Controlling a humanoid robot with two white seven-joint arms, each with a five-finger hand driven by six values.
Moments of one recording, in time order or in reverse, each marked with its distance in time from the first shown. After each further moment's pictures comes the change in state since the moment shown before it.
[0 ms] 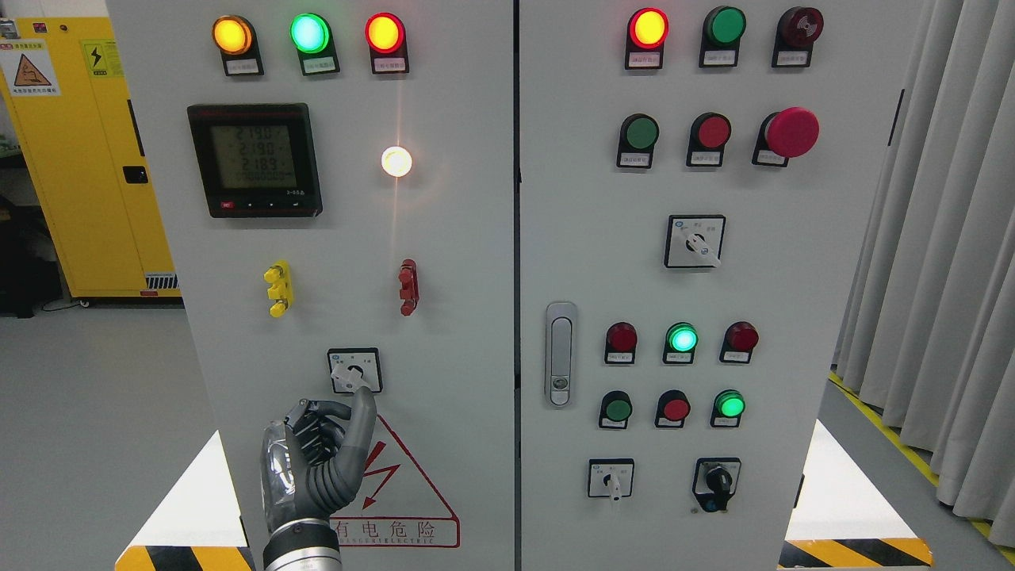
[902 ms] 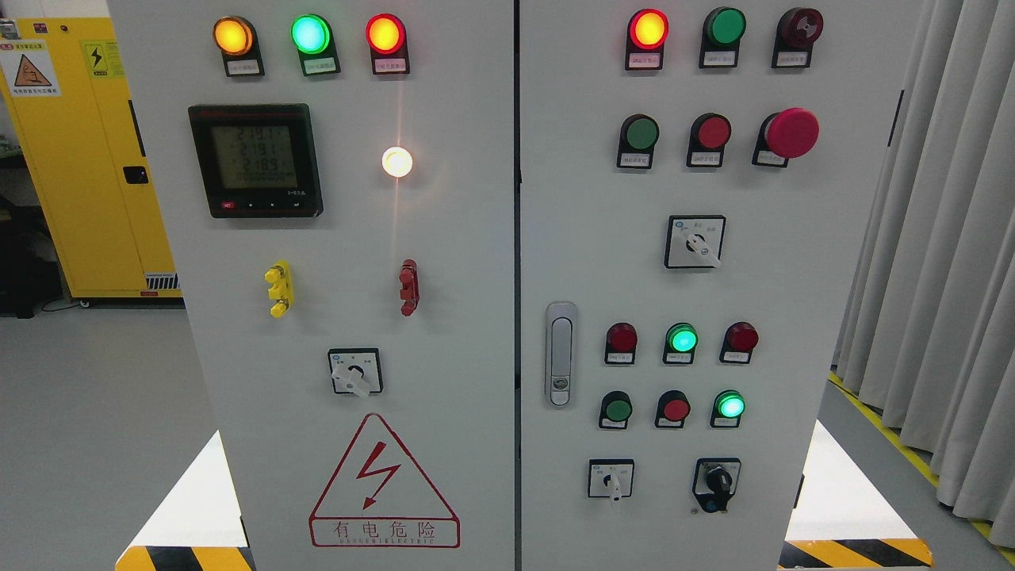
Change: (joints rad) left arm 0.525 0.088 0.136 0.328 0.207 -0.769 -0.265; right arm 0.000 0.000 0.000 0.000 0.000 0.000 0.000
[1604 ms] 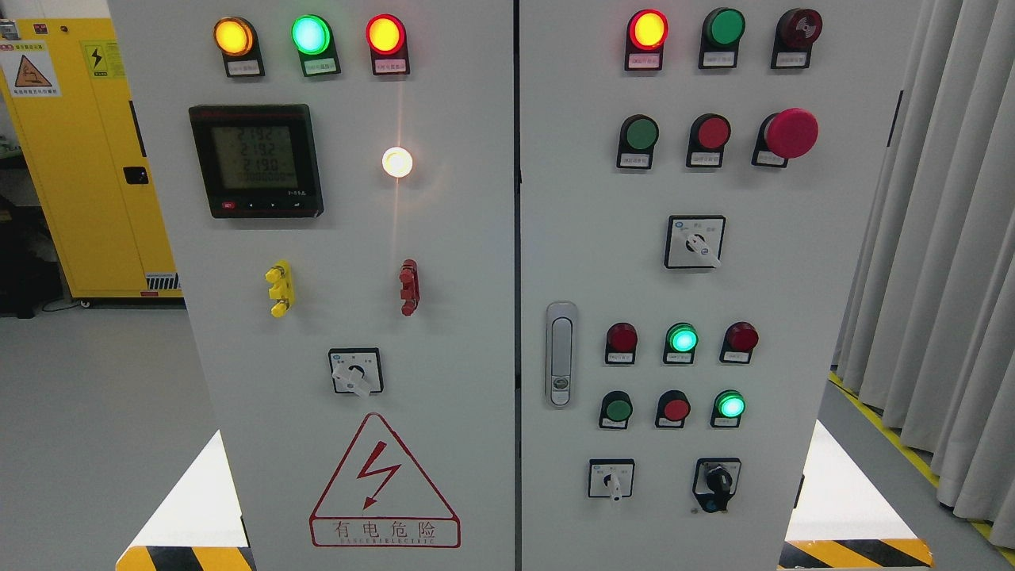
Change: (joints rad) left arm 0.047 0.038 0.060 0.830 0.060 0.042 -0.311; right arm 0.000 0.000 0.000 0.000 0.000 0.000 0.000
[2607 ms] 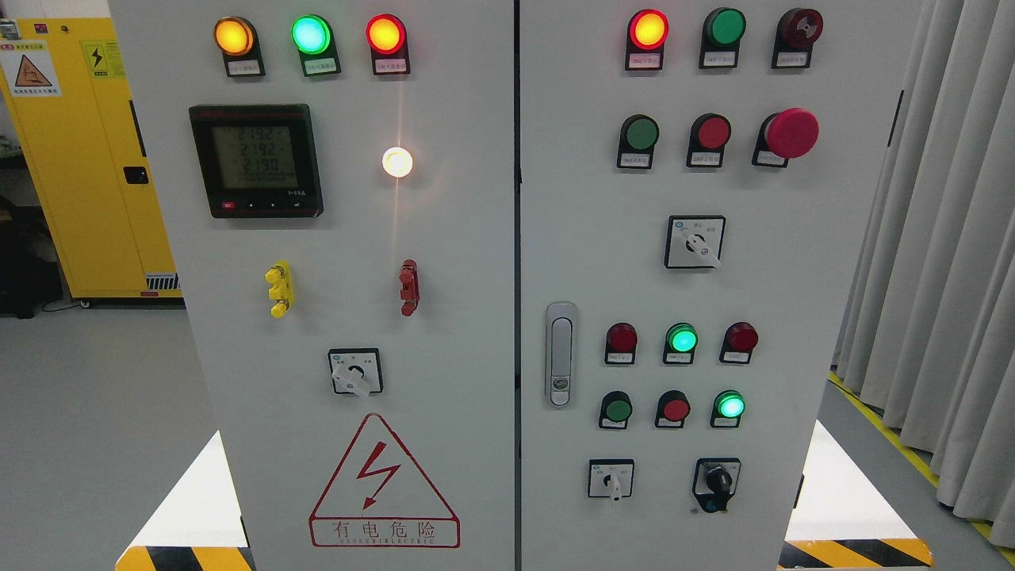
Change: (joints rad) left arm -0.192 0.007 -0.164 0.525 -0.003 0.300 -0.022; right arm 0.000 0.000 0.000 0.000 0.000 0.000 0.000
